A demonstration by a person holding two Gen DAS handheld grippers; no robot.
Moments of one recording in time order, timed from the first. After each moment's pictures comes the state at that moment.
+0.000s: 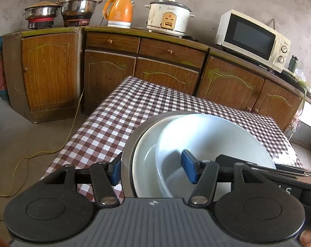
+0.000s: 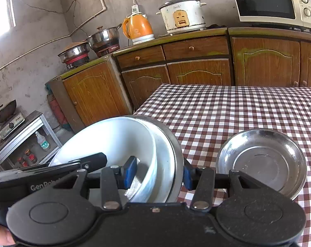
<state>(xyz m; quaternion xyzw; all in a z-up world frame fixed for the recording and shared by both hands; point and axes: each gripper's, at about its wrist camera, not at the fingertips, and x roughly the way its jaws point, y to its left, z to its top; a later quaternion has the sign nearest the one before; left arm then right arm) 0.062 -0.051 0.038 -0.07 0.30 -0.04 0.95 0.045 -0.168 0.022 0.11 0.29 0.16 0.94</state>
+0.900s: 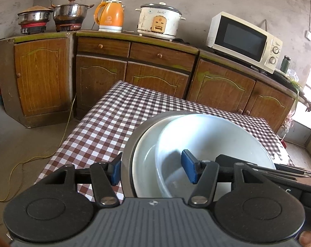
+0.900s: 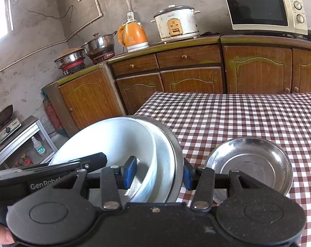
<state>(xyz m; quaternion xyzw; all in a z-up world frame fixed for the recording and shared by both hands) 0.061 -0.067 0.049 -0.07 0.29 -0.06 0.95 0.031 -0.183 0.037 0.11 0.28 0.14 0.95</state>
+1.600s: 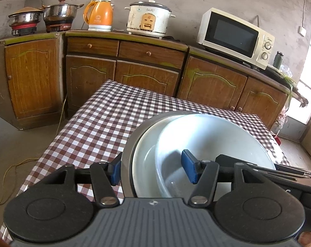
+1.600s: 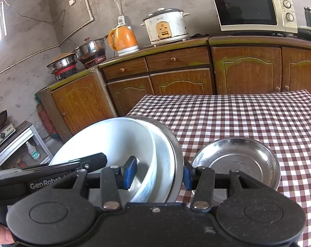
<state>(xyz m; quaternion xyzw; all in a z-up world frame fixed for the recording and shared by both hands) 0.065 -0.084 0.049 -0.06 0.29 -0.08 0.95 0.027 -0.204 0.037 0.12 0.27 0.12 0.95</state>
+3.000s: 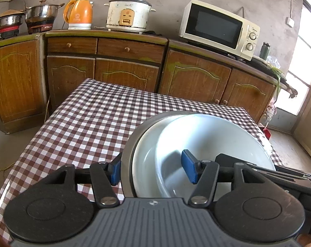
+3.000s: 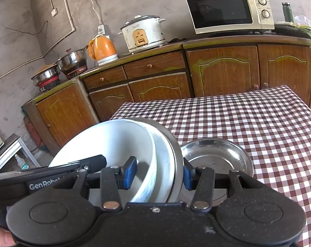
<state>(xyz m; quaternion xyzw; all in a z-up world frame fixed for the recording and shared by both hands) 0.075 -0.126 0.045 -0.05 0.30 -0.12 0.95 0.020 -0.255 0.032 0.14 0.26 0.07 0.95</state>
